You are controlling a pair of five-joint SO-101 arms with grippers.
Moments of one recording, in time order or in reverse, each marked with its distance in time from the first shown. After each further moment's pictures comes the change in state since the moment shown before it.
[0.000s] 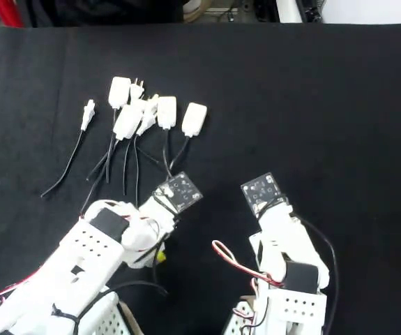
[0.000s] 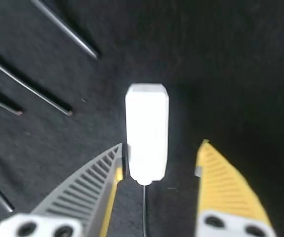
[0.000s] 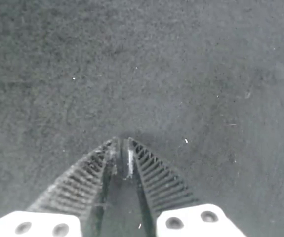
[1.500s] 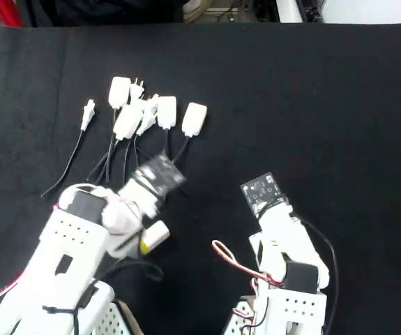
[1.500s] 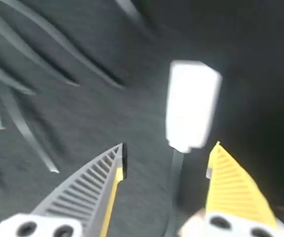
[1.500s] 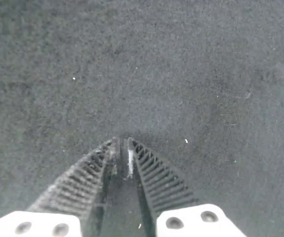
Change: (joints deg) left arm -8.6 -0.9 -10.5 15.2 -7.8; right arm 0.0 0.0 0.0 0.0 0.0
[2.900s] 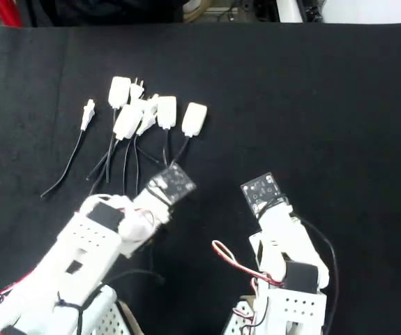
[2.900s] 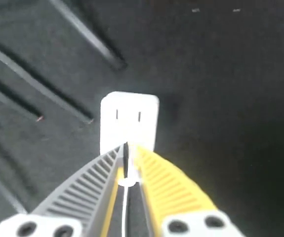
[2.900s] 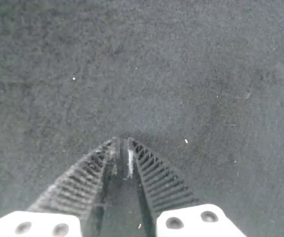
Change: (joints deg) left arm 2.2 4.0 9.4 -17.5 5.6; right arm 0.0 0.0 0.0 0.0 0.0
